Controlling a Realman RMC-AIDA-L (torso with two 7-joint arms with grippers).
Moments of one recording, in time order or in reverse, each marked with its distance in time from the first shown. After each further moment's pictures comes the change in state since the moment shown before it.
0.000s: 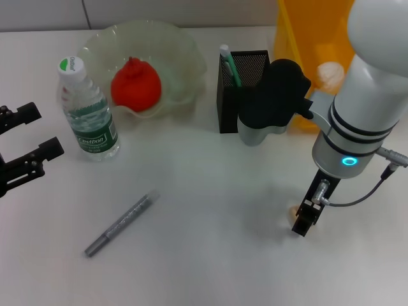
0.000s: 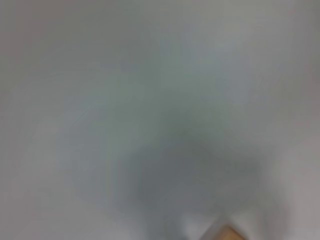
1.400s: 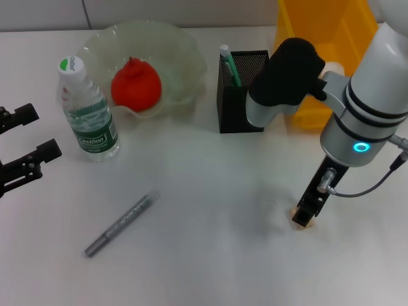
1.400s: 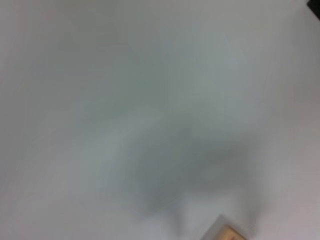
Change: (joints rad) left arm 0.007 0.002 0.001 0.013 -0.001 0.006 0.000; right arm -0.021 0.000 0.104 -0.089 0.003 -0.083 -0.025
